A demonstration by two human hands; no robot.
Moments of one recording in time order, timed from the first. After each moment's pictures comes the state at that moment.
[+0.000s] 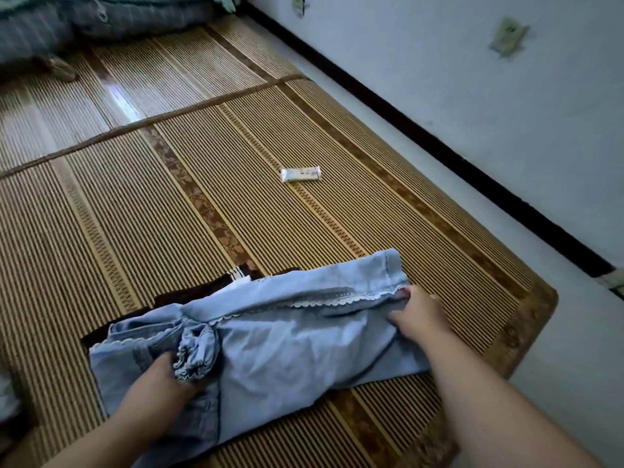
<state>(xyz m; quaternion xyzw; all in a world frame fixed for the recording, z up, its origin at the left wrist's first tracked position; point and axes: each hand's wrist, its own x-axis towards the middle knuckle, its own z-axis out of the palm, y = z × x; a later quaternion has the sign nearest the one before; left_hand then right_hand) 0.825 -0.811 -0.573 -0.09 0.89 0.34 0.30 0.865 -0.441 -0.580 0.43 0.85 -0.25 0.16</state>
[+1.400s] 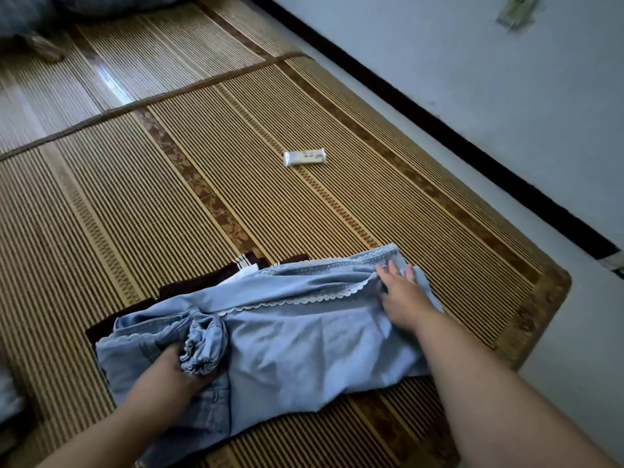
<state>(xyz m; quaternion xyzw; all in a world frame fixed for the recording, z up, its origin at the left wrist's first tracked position) 0.819 -0.820 -0.593 -0.07 0.88 0.35 0.32 0.842 -0.462 -0.602 0.26 0.91 -0.22 0.25</state>
